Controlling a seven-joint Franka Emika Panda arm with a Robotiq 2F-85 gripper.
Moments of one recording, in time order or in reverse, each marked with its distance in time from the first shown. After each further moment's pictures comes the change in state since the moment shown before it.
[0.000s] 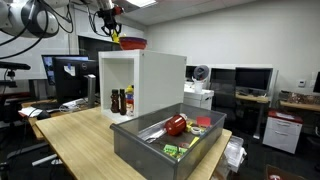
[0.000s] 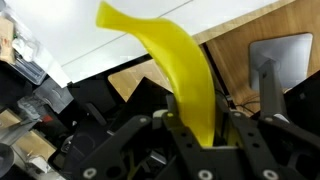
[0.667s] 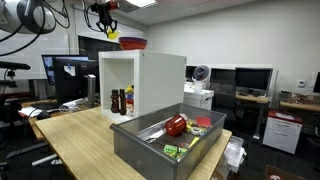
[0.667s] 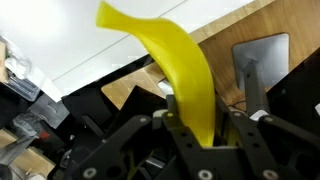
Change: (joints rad) arm 0.017 -0.045 0.006 0.004 0.002 -0.107 0.083
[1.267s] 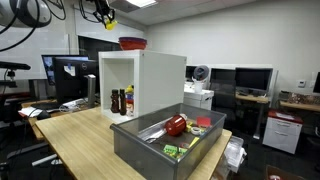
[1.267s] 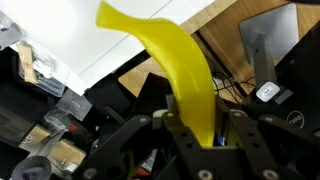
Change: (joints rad) arm -0.002 -0.068 0.000 0.011 0.000 0.006 0.128
